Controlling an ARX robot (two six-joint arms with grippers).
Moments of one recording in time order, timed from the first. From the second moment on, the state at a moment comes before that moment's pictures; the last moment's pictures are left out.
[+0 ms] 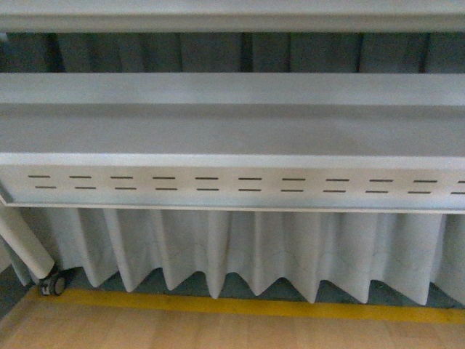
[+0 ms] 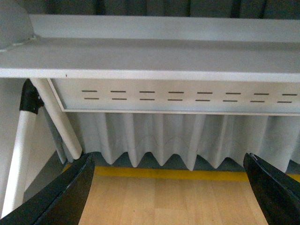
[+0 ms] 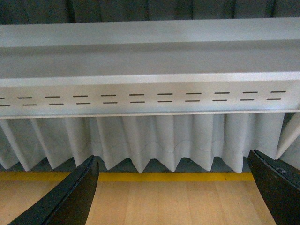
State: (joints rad) left arm 0.00 0.01 0.01 -0.01 0.00 -0.01; right arm 0.00 0.00 0.01 -0.01 0.00 0.00
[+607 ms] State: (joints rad) left arm 0.00 0.01 0.01 0.00 0.00 0.00; right arm 0.00 0.00 0.01 0.00 0.00 0.00
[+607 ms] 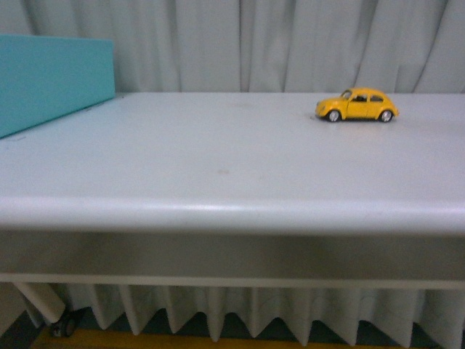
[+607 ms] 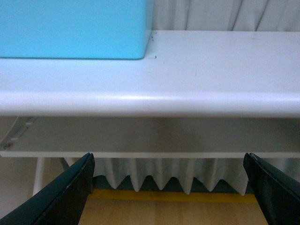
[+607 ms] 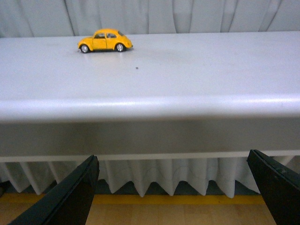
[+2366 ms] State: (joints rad) left arm 0.00 0.01 0.01 0.00 0.00 0.00; right arm 0.00 0.00 0.01 0.00 0.00 0.00
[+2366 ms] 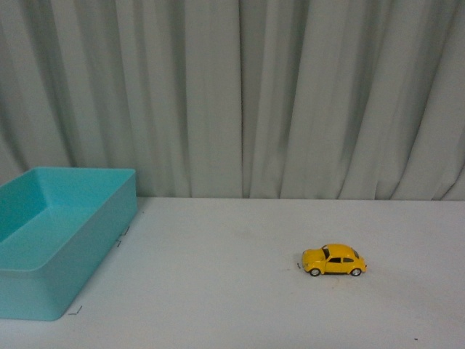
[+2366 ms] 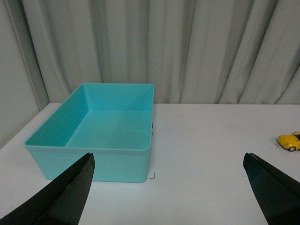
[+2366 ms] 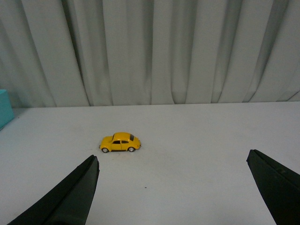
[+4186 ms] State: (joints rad) left arm 0.00 0.01 0.01 0.00 0.00 0.00; right arm 0.00 0.00 0.01 0.00 0.00 0.00
